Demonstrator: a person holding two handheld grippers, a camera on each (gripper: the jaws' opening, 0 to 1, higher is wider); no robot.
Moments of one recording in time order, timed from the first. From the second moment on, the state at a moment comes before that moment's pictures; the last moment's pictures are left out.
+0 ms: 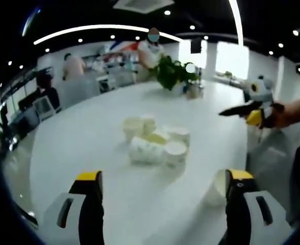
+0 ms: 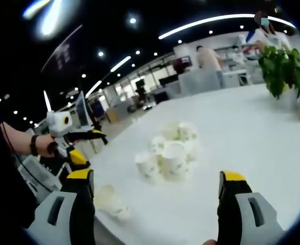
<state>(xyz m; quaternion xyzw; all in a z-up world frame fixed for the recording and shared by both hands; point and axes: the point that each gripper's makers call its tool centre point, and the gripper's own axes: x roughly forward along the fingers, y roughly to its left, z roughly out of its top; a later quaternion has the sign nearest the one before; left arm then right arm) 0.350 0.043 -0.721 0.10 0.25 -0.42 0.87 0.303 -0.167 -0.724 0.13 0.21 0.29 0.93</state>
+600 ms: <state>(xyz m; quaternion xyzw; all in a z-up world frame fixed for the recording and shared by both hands) 0.390 0.031 -0.759 0.11 0.29 -0.46 0.83 0.307 -0.160 -0.746 0.13 0.23 0.28 0.92</state>
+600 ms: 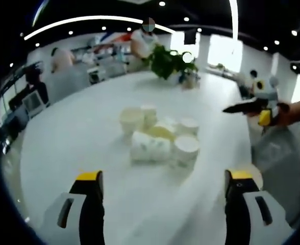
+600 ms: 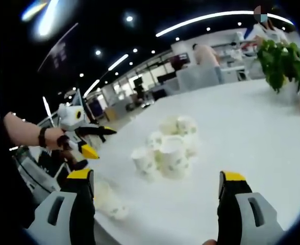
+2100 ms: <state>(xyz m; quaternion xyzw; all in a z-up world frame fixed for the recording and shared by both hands) 0.446 -0.018 -0.773 0.07 0.29 -0.54 0.79 0.307 -0.183 -0.762 0.15 0.25 0.24 0.93</state>
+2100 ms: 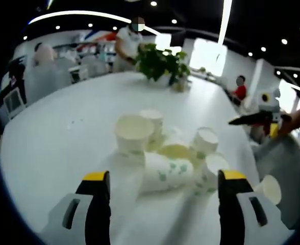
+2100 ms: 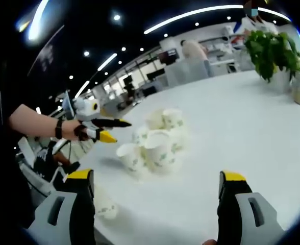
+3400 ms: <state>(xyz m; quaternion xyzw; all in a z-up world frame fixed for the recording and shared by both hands) 0.443 -0.036 -0.793 0.03 0.29 -0.60 0.75 0.300 -0.200 -0.758 0.15 0.25 0.20 0.93</state>
